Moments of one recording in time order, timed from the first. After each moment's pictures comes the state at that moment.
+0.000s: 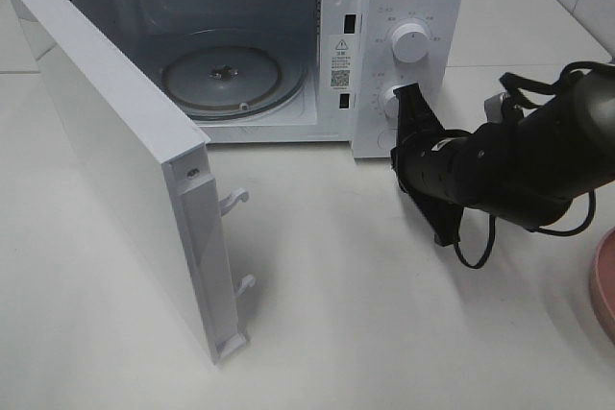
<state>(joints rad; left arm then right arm) 0.08 -0.01 -0.51 -0.12 1.08 0.03 0.55 1.91 -0.75 0.79 -0.58 0.94</state>
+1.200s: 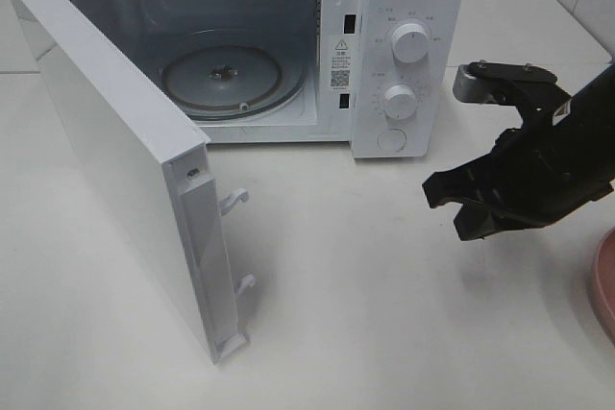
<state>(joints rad) 0.08 -0.01 -0.51 -0.12 1.08 0.03 0.34 1.48 -0.74 0.28 0.49 -0.01</state>
